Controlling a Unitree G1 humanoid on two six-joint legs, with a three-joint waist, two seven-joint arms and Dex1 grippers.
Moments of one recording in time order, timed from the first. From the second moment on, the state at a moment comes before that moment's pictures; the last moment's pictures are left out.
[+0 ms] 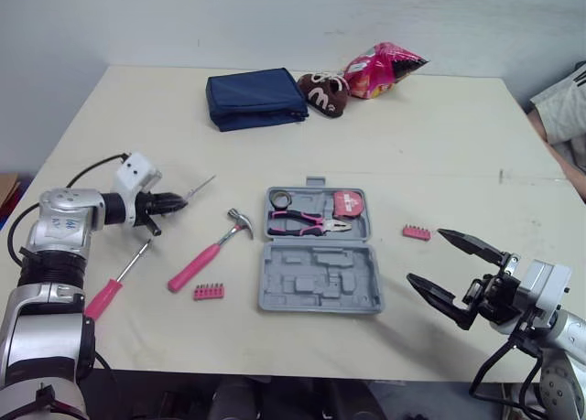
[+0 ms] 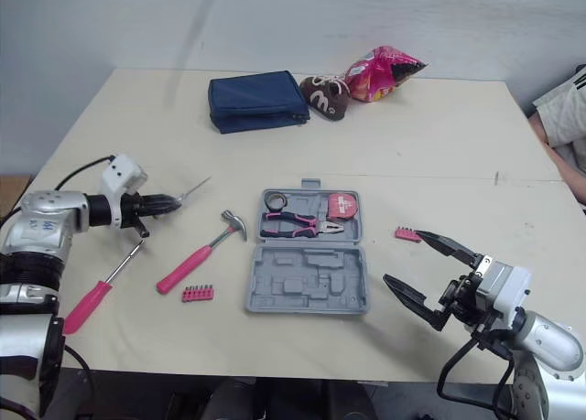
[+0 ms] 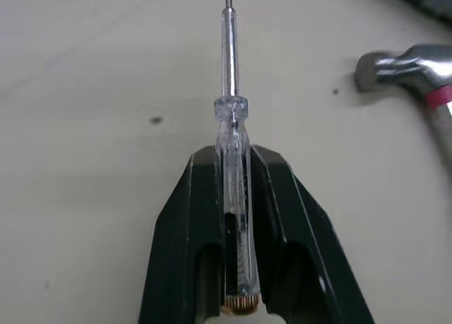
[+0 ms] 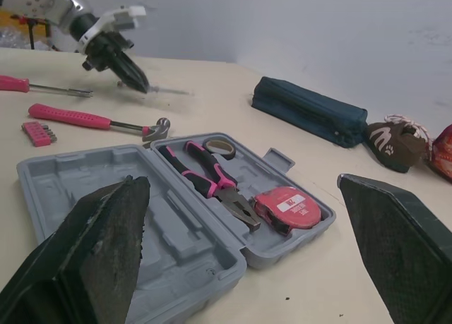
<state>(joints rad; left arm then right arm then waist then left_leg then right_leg) -0.77 0.80 0.02 0.63 -0.13 0.24 -1.07 0.23 -0.55 -0.36 -0.32 0.58 -0.18 1.06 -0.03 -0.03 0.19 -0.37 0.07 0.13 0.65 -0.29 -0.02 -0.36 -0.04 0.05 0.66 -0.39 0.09</state>
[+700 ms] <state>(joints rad) -0.85 0.75 -0.47 -0.31 -0.15 0.90 -1.12 0.26 -0.61 -0.40 -0.30 0.59 -0.17 1.07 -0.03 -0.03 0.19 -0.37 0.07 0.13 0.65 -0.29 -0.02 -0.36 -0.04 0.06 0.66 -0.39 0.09</state>
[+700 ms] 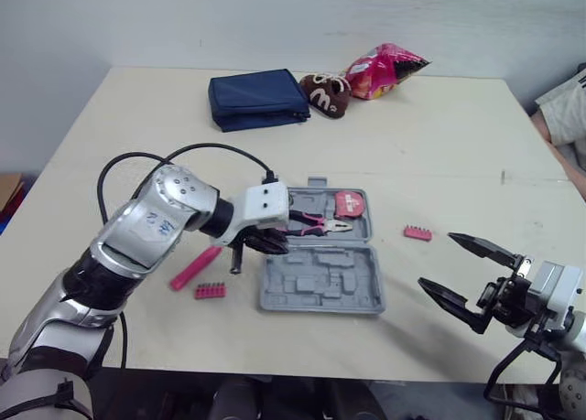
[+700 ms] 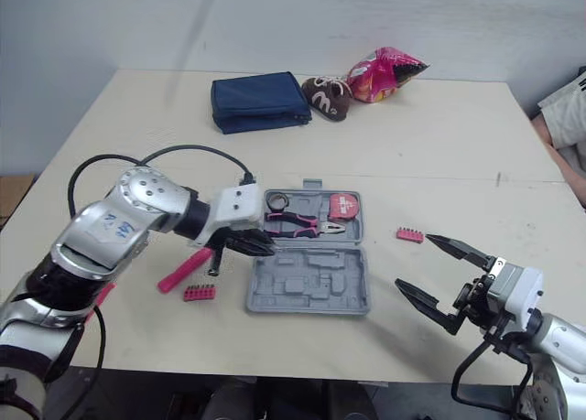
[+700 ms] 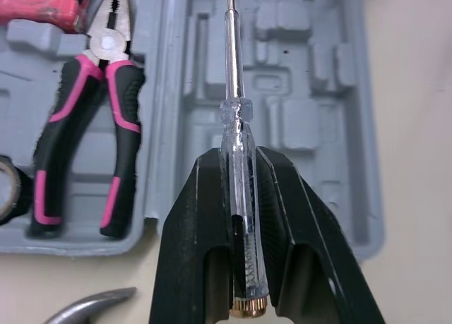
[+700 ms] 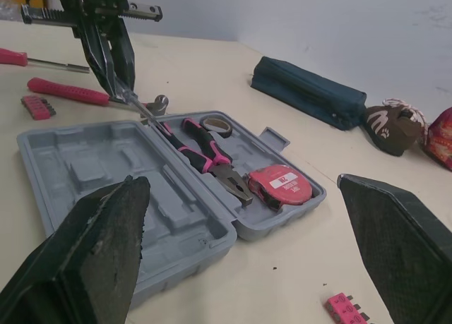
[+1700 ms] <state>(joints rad) -0.99 0.61 -0.69 -0.14 0.01 0.90 -1.09 0.30 -0.60 -0.40 -0.33 0.59 -0.17 1.03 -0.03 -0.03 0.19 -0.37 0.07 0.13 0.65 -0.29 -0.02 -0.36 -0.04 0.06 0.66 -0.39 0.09</state>
